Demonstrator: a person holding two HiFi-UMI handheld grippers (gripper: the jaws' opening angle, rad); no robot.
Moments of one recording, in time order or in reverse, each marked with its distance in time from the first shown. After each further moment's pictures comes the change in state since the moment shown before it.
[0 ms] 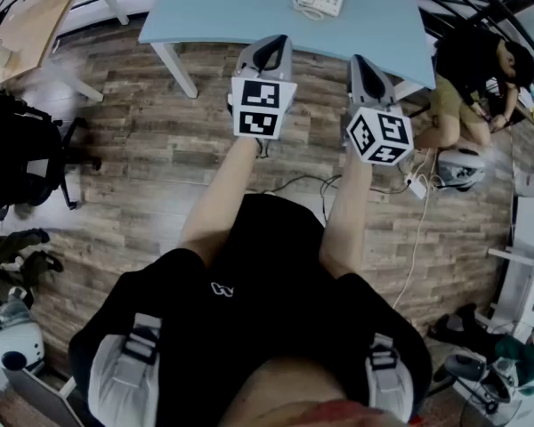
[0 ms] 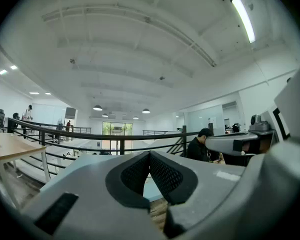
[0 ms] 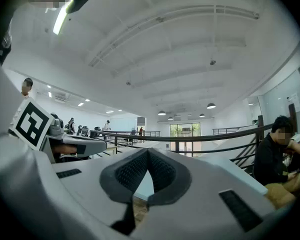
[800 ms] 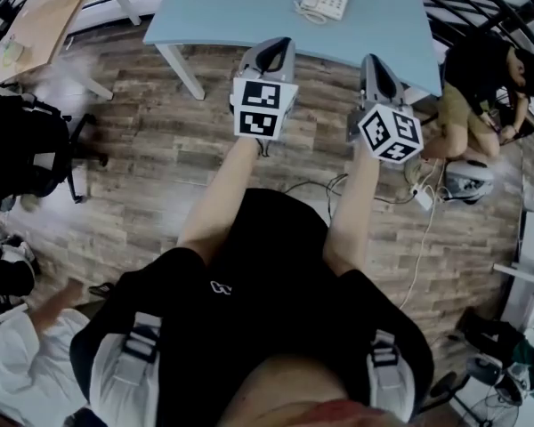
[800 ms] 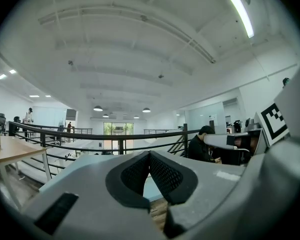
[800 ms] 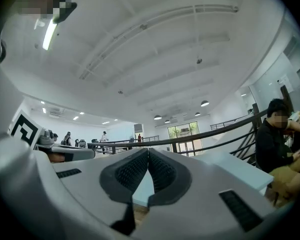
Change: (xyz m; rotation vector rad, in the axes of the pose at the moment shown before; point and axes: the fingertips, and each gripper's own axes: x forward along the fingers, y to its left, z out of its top) left arm 0.019 -0.030 -0.004 0.023 0.008 0.010; right arm -0.005 -0.066 -0.006 0.145 -0.074 -0.018
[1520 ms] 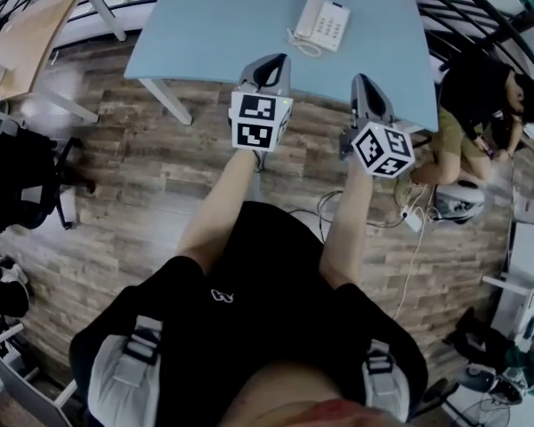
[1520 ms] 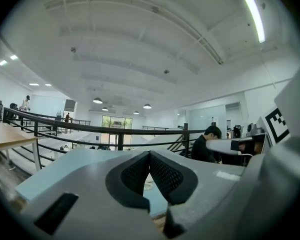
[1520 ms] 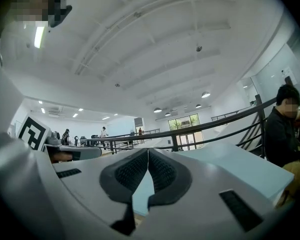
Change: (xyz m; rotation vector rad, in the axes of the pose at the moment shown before) left arm 0.135 0.071 -0.035 -0.082 0.040 -0.018; right arm 0.130 -0.048 -0.048 0.040 0.092 0.010
